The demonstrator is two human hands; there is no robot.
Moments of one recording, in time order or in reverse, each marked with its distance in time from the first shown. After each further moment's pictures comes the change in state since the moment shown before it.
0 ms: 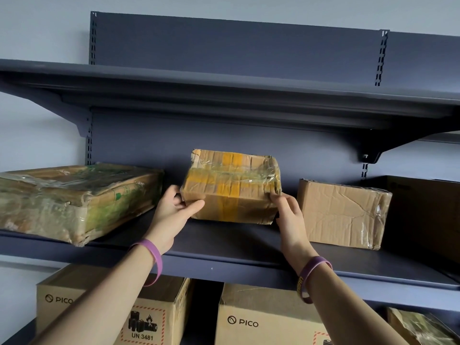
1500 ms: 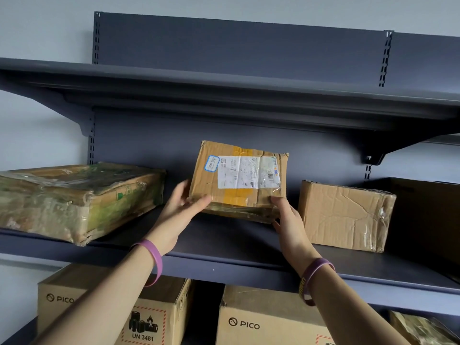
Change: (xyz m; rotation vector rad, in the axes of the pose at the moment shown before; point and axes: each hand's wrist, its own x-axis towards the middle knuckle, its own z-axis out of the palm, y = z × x) left_hand -0.004 0.002 0.002 -0.074 -0.153 0.038; right_hand 0.003 0.007 -0.005 -0.070 -0.170 0.028
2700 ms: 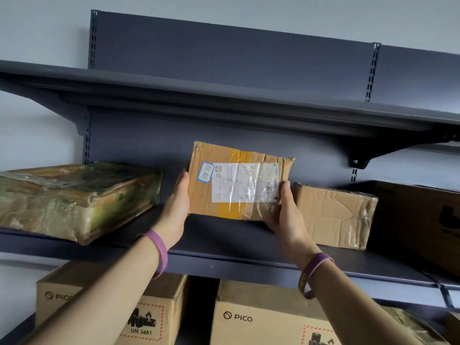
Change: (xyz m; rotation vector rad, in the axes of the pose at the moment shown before) left_hand 0.014 0.026 0.018 -0.104 0.195 -0.202; right_hand -0.004 -0.028 -0.001 0.052 0.004 0.034
